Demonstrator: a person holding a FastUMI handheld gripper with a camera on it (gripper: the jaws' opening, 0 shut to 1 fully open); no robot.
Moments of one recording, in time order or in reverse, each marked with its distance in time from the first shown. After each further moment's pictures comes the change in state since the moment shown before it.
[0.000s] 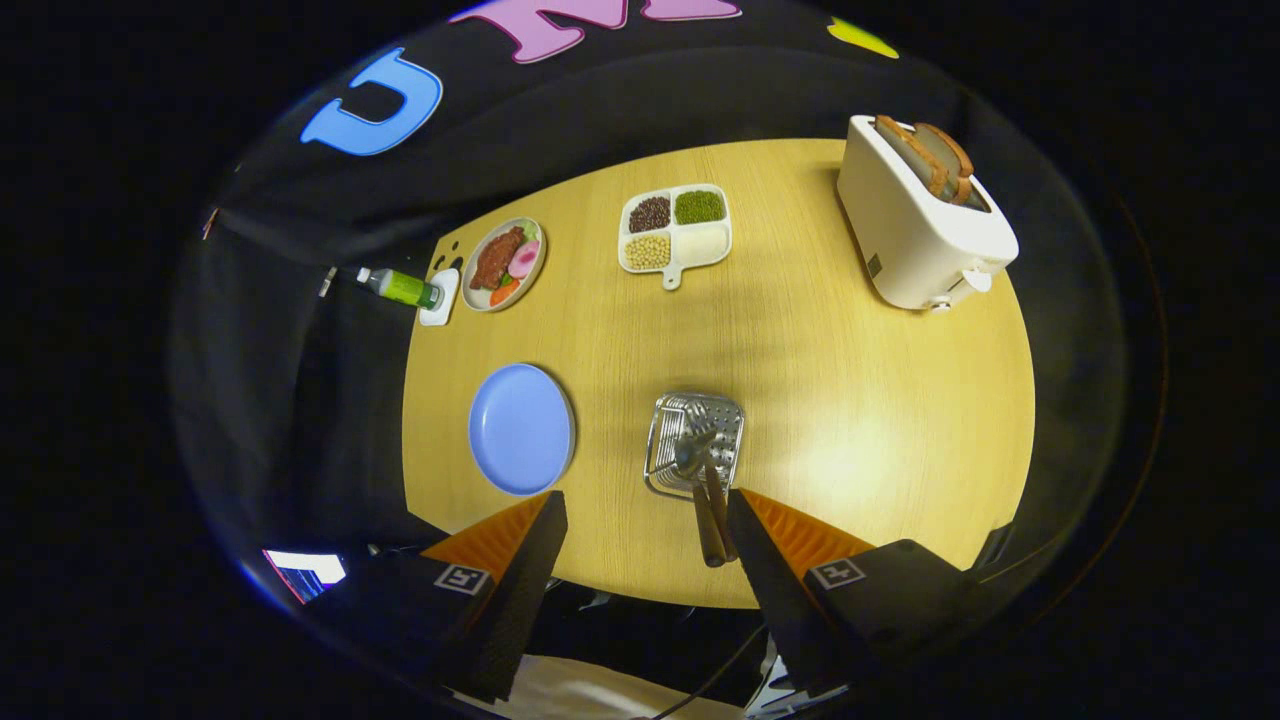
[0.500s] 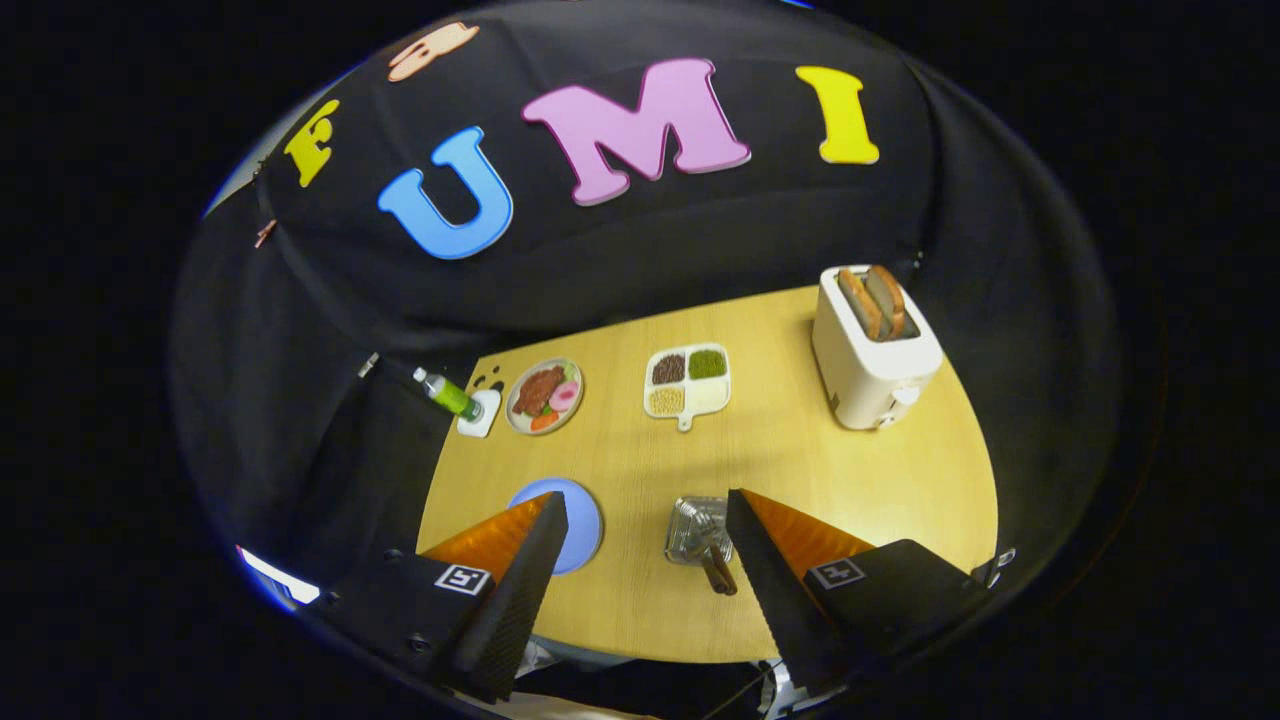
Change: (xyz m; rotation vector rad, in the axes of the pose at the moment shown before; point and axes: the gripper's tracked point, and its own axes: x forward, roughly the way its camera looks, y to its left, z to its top) arm -0.118 0.030 0.049 -0.072 -0.538 -0.019
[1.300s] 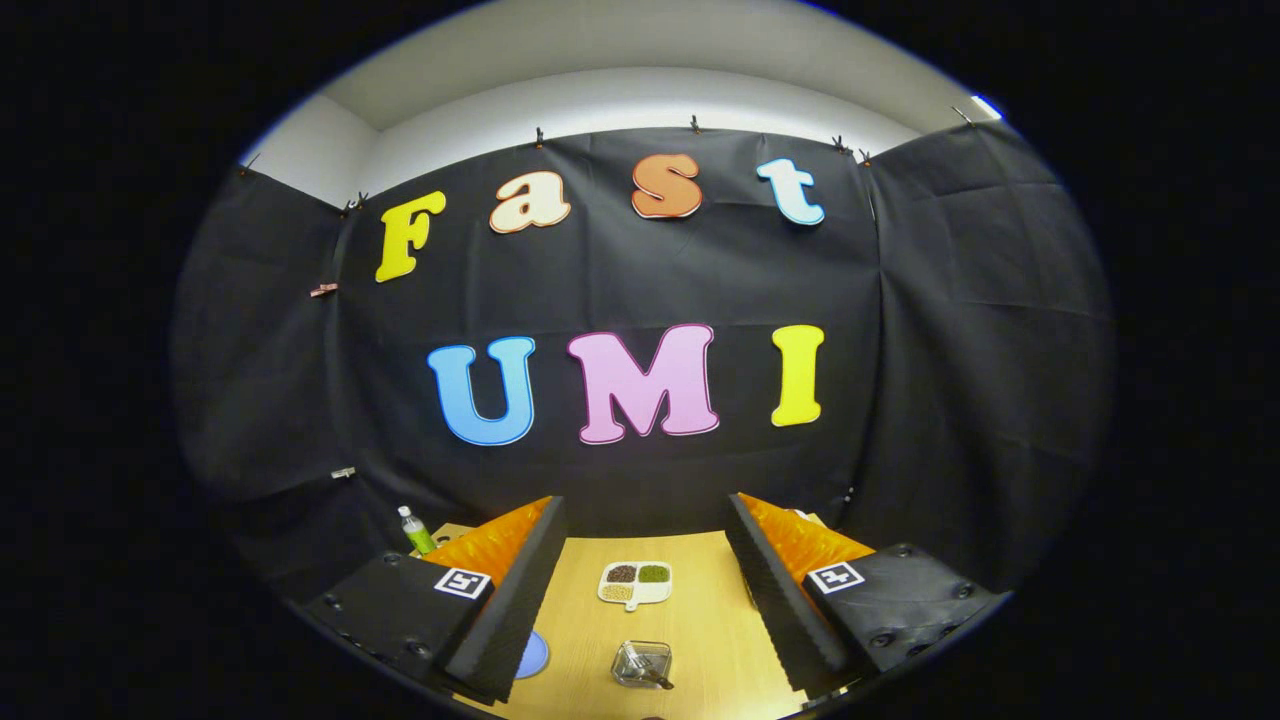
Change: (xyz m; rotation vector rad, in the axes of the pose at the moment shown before) arm -0.124 0.028 0.062 -0.192 -0.670 -0.106
